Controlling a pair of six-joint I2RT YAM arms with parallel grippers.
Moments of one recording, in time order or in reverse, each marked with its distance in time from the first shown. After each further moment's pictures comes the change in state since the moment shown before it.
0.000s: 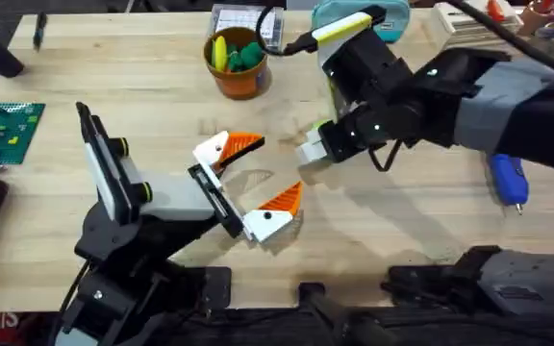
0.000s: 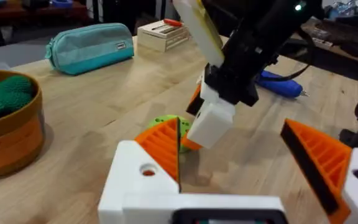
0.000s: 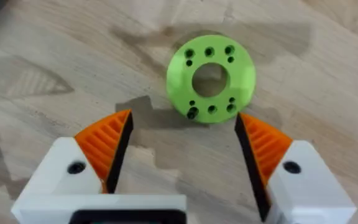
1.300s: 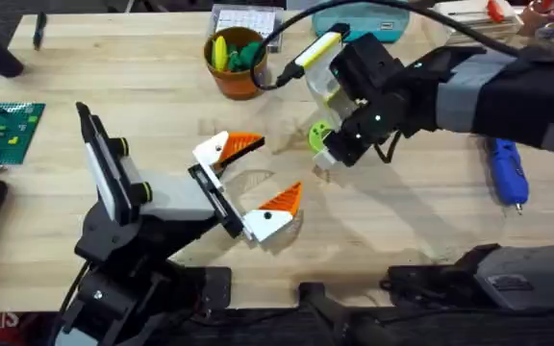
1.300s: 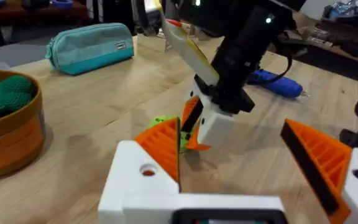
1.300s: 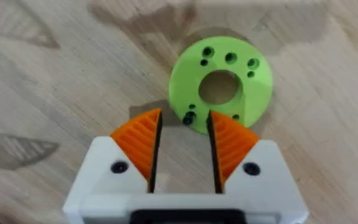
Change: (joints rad) left arm 0.000 0.000 0.000 0.000 0.000 0.000; right arm -0.092 0.098 -0.001 0.002 -0.142 -0.394
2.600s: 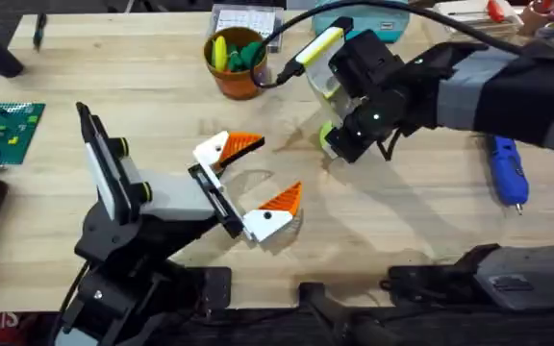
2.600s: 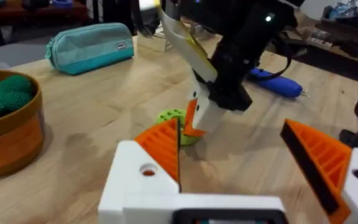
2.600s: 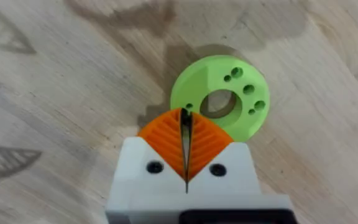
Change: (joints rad) left arm 0.000 0.000 0.000 0.000 0.000 -0.002; right arm 0.002 0.000 0.018 -0.018 0.087 0.001
